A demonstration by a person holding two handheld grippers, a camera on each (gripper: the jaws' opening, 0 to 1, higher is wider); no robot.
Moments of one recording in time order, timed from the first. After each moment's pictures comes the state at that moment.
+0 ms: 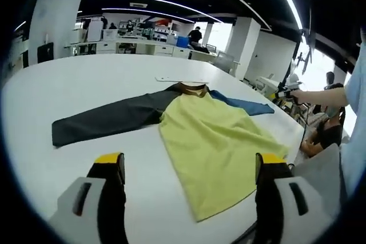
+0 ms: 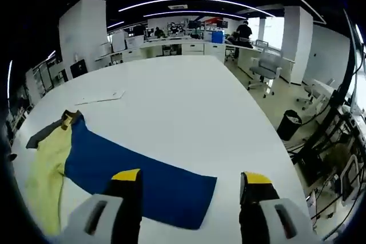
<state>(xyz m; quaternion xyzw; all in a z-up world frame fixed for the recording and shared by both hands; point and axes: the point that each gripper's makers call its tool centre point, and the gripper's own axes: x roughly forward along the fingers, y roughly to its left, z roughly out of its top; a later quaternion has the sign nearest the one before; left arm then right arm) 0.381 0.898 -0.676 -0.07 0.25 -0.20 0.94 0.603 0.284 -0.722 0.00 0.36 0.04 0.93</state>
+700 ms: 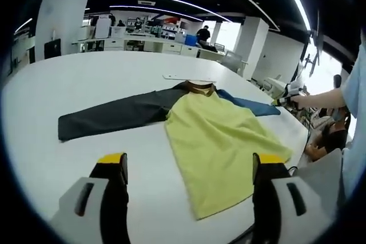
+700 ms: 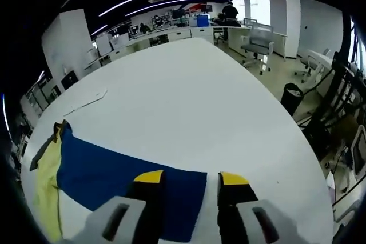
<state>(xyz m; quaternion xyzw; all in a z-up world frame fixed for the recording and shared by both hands) 0.377 0.900 -0.677 -0.08 0.27 -0.18 0.94 0.612 0.251 -0.772 0.07 0.39 0.02 0.92</state>
